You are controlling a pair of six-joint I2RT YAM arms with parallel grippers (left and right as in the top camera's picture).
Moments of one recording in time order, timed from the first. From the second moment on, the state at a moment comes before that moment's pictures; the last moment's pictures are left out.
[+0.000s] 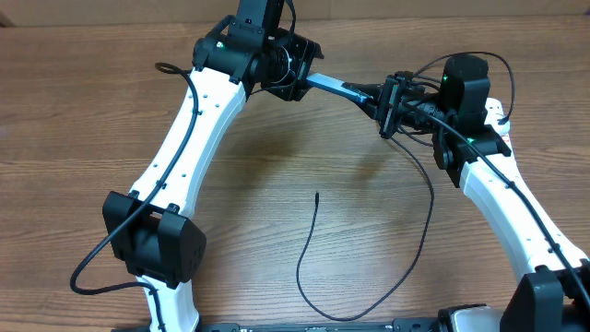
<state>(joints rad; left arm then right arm) -0.38 1.99 2.01 -0.89 0.40 -1.53 0.14 1.52 1.07 0.10 -0.95 2.03</state>
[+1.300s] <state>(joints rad) -0.38 1.99 2.01 -0.91 0.42 -1.55 0.14 1.52 1.07 0.14 -0.93 2.06</state>
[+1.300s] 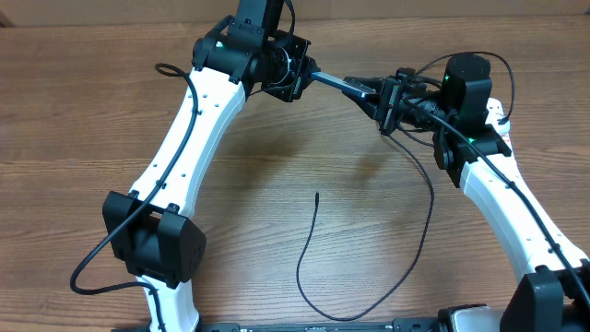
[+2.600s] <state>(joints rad) -0.08 1.99 2.01 -1.09 0.62 -1.19 0.14 1.52 1.08 -0.23 -0.85 1.43</state>
